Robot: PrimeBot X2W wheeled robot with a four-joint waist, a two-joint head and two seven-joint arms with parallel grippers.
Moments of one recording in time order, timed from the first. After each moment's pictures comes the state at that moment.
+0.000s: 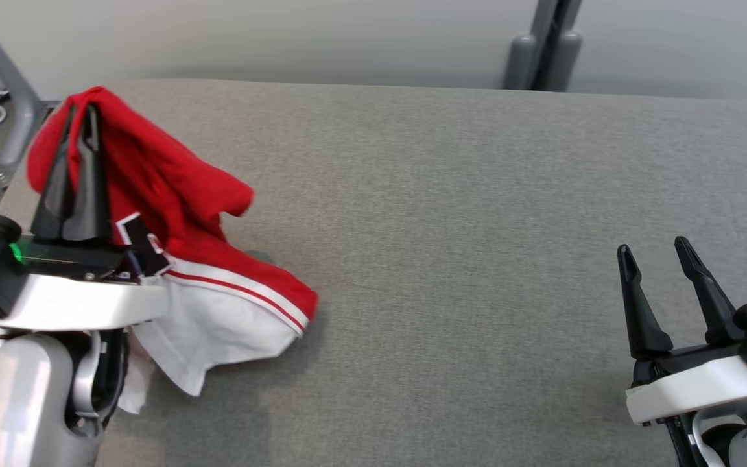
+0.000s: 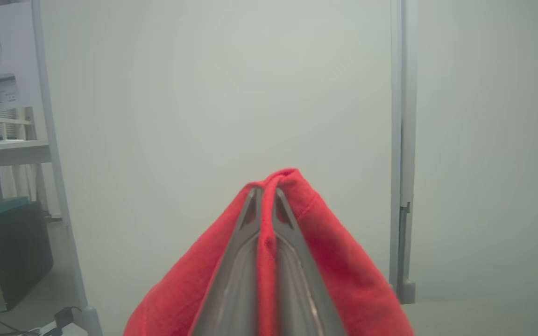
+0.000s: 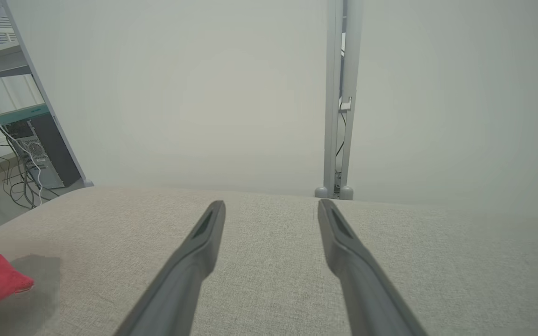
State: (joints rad) left arm -0.32 0.34 -0.17 -0.12 -0.40 0.14 -0.18; right arm -0.05 -0.05 -0.01 -0.11 0.16 0.13 -0.03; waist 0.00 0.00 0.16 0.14
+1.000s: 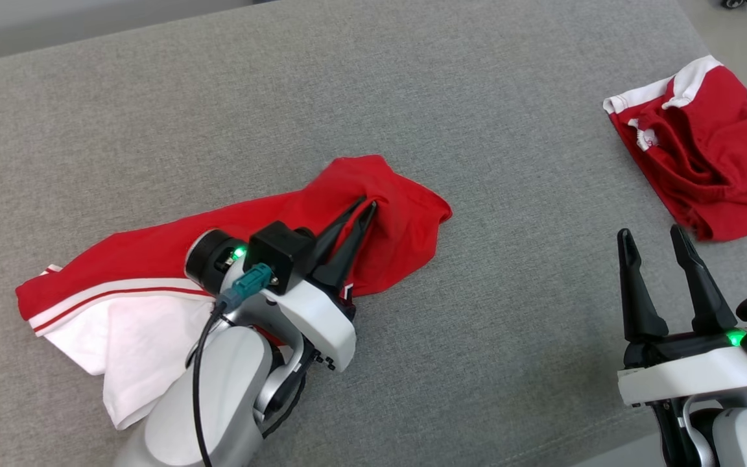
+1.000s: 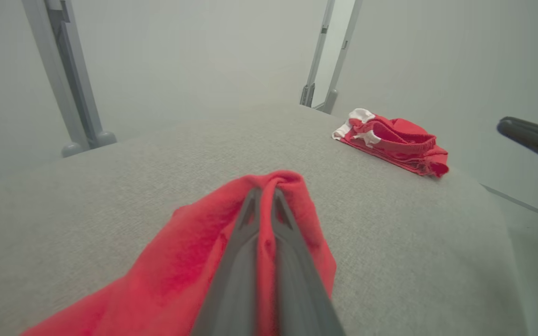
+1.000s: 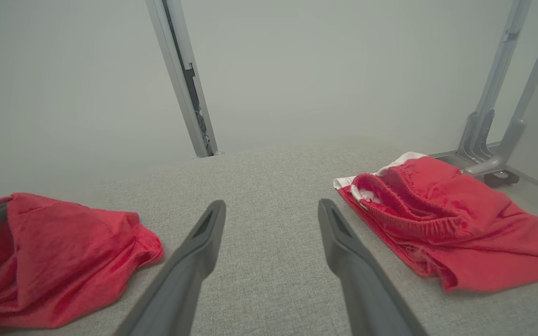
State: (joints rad) left arm -0.50 0.14 -0.58 0.25 -0.37 -0.04 -0.05; right arm -0.12 -0.05 0.02 0.02 0.28 0.13 -0.17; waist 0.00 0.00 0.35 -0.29
